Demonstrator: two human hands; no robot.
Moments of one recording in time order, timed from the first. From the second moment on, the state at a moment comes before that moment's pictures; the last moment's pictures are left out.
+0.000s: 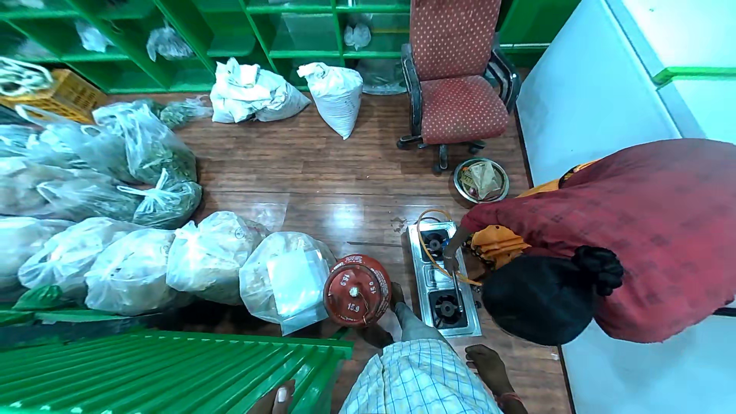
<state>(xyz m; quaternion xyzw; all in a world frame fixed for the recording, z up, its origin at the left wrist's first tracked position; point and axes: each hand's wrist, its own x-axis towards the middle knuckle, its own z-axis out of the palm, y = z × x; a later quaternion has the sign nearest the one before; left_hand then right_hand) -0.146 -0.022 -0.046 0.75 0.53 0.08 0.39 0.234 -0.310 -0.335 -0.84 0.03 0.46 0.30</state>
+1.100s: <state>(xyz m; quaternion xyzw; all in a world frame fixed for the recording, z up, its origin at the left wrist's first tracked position) -0.147 -0.024 -0.049 0.75 0.54 0.10 0.37 0.230 -0.308 -0.337 -0.84 0.00 0.45 0.30</state>
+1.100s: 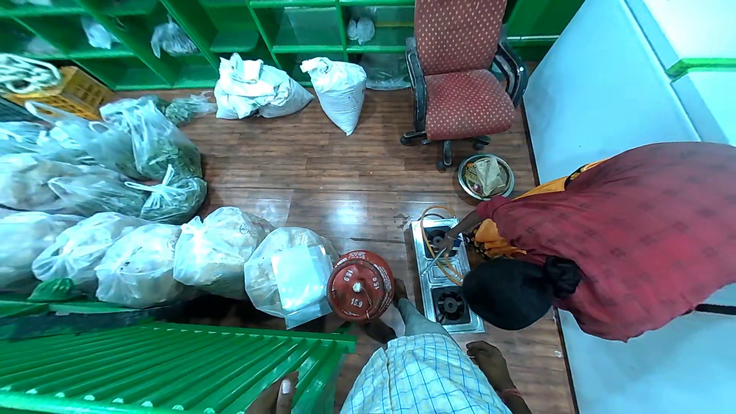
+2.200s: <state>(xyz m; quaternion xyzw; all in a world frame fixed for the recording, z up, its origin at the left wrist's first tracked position) -0.146 -0.026 -0.049 0.74 0.55 0.12 0.38 0.236 -0.294 -0.332 -0.84 -0.03 0.46 0.27</state>
